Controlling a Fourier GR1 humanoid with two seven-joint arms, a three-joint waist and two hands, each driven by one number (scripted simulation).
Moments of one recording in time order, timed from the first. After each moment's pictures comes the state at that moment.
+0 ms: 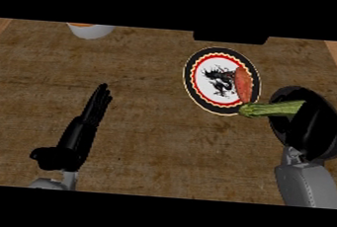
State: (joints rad) left arm -0.04 0.17 -0.26 -1.56 0.13 0.15 -0.13; right arm -0.24 -0.16 0.06 -1.54 1.22 -0.52 0.69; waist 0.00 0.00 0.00
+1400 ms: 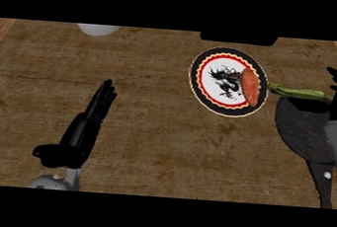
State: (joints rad) left arm -0.06 0.14 -0.24 -1.58 0.09 0.12 -0.10; right arm -0.65 -0.41 -0.36 -0.54 0.55 -0.45 -0.04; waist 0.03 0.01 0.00
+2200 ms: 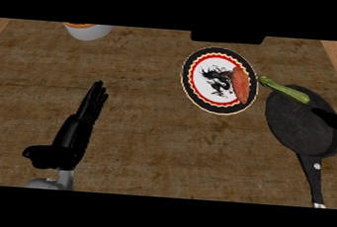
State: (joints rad) left arm -0.03 0.14 -0.20 -1.59 0.09 0.11 -0.10; right arm -0.46 -0.41 -0.59 -0.74 0.14 -0.16 -0.34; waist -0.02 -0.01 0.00
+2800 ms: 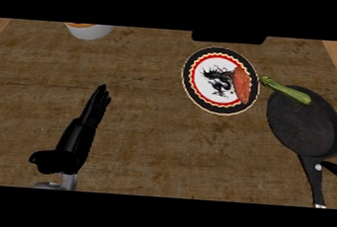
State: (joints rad) left arm -0.01 0.11 -0.20 -1.59 0.05 0.10 -0.11; right arm -0.03 -0.32 -0.54 -1.21 0.00 0.08 -0.36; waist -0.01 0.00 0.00
